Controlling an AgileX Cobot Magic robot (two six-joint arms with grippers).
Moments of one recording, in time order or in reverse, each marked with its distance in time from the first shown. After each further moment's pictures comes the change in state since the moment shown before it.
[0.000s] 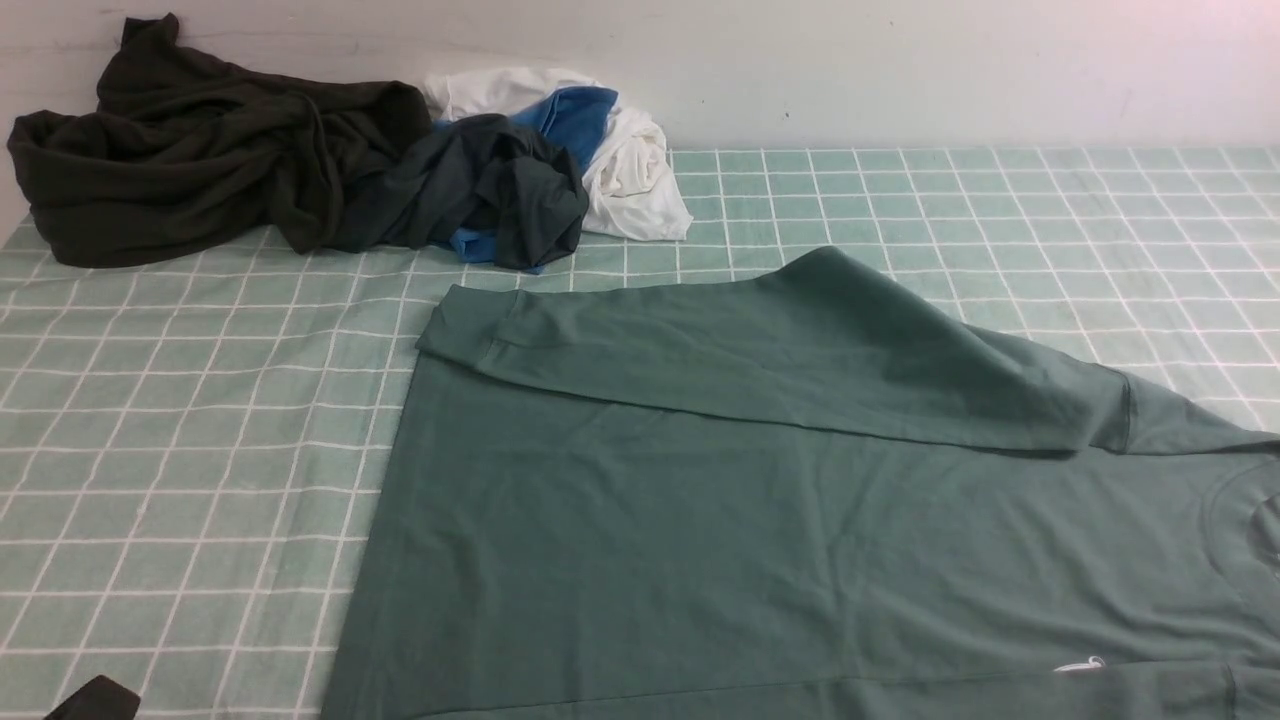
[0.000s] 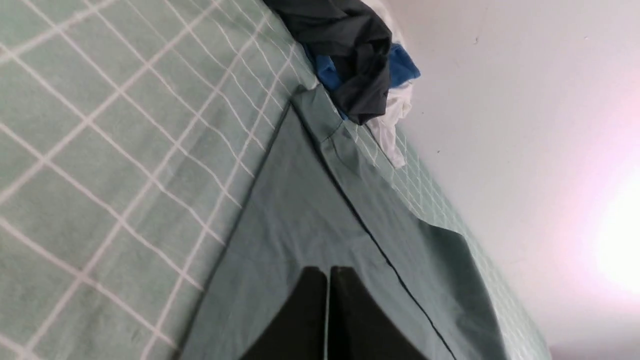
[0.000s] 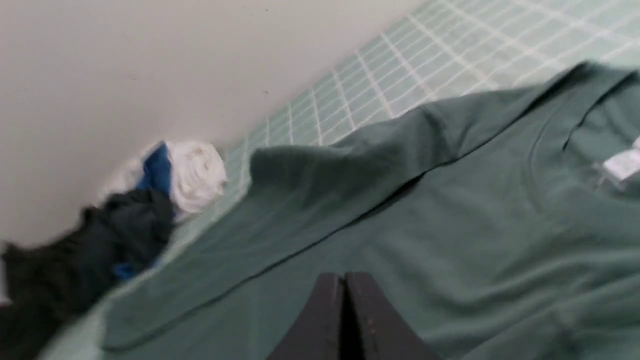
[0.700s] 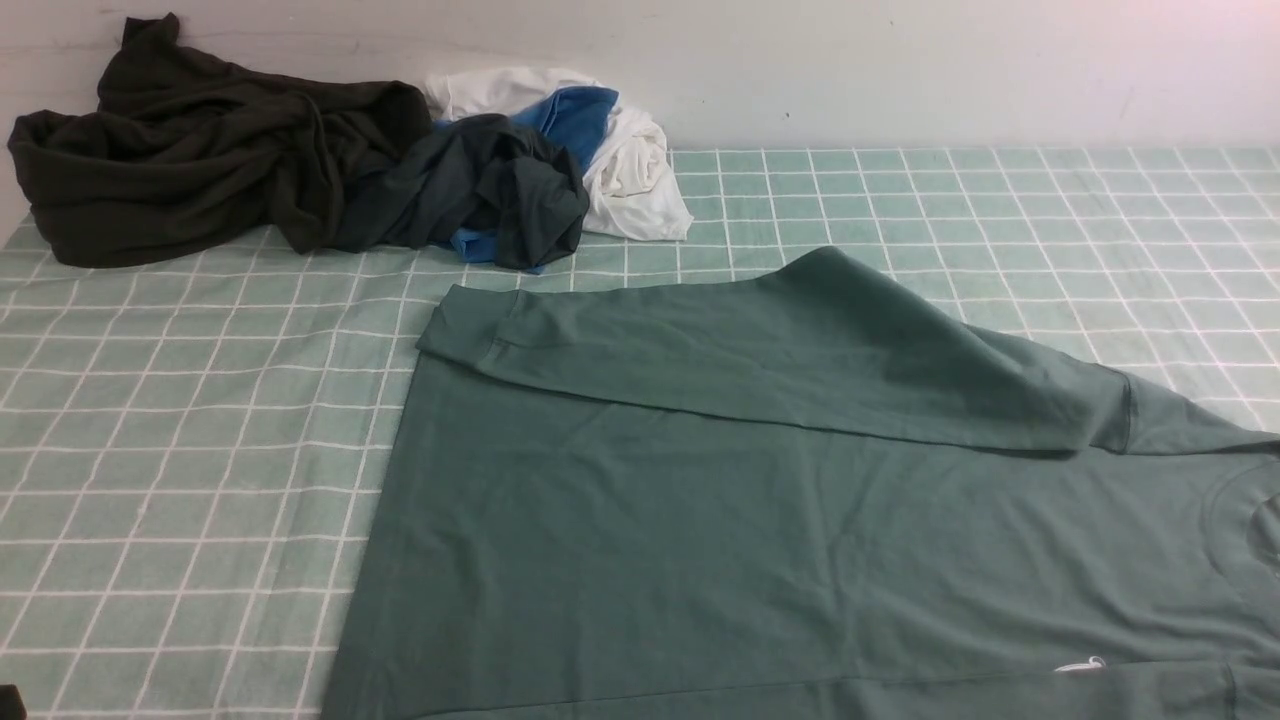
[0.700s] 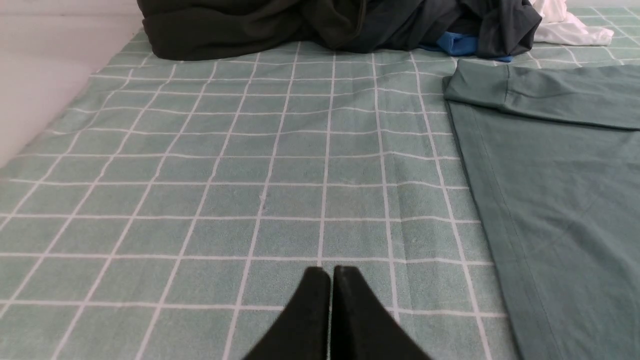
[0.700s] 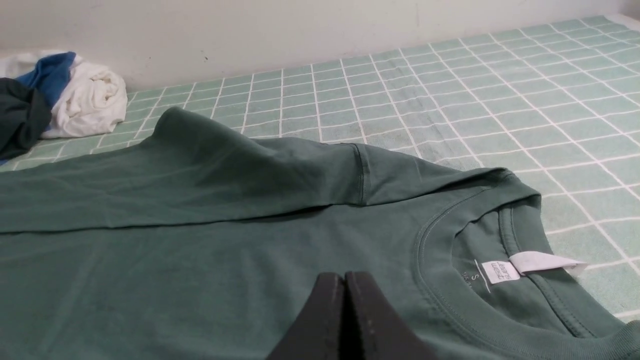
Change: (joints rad) right arm 0.000 0.000 -0.001 -0.535 -0.003 -0.187; left arm 0.000 0.000 -0.009 0.668 -0.004 0.334
